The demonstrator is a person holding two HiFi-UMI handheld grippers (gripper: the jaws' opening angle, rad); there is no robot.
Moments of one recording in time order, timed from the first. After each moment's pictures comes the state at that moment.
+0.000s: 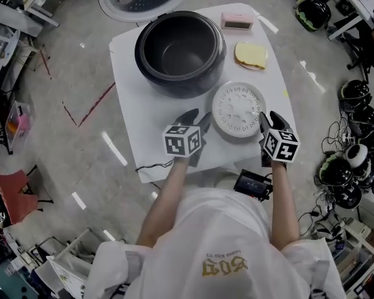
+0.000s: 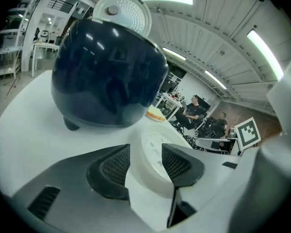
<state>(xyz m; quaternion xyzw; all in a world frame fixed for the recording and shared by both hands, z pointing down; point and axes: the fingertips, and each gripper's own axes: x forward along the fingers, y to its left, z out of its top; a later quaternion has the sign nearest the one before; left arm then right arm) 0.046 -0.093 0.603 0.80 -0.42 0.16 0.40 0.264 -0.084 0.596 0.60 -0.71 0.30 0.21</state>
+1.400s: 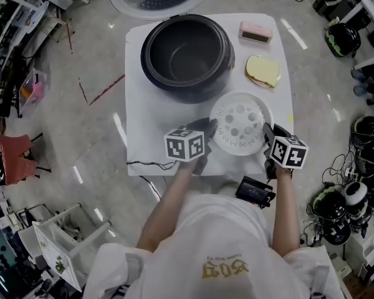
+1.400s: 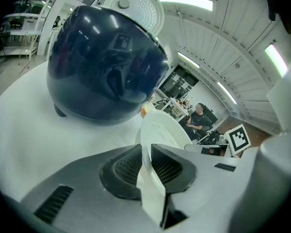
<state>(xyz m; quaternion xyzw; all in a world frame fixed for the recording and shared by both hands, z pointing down) 0.087 -0.104 0.602 0.75 -0.45 0.12 0.46 0.273 -0.124 0.615 0.46 -0.76 0.39 0.23</state>
